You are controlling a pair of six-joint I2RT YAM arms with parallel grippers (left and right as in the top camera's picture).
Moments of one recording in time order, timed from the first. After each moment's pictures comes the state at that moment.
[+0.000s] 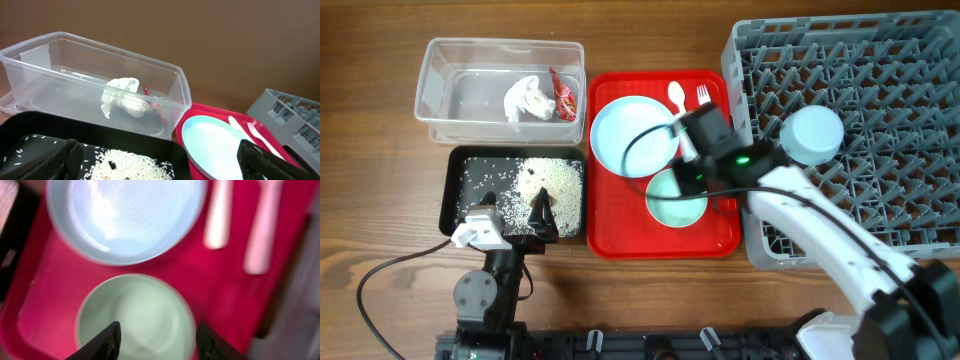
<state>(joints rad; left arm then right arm) -0.09 0.01 0.01 -0.07 -0.03 -0.32 0.52 1.52 1.10 -0.69 0.01 0.16</state>
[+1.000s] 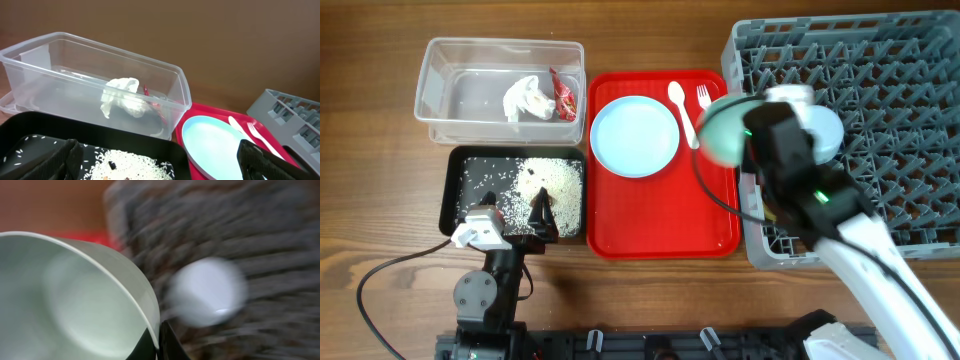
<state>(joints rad) -0.09 0.01 0.01 -0.07 -0.03 -0.32 0.44 1.17 1.06 -0.70 0.63 0.35</state>
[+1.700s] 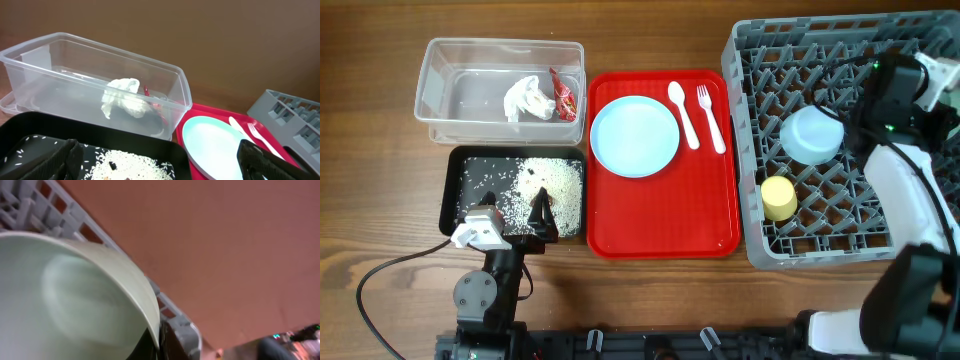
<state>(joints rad) -0.09 0.01 0.01 -0.07 -0.03 -0.32 -0.20 1.60 1.06 -0.13 1.13 -0.18</state>
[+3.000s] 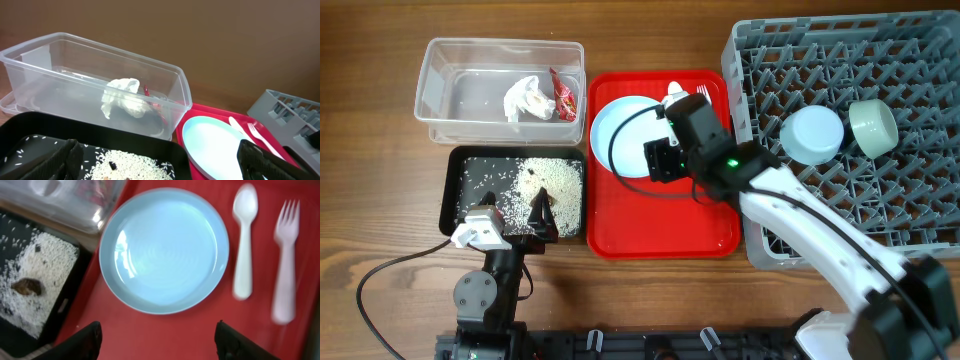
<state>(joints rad) -0.09 0.01 0.01 -0.07 -0.03 -0.32 0.61 1.57 1.13 -0.52 0.00 0.34</state>
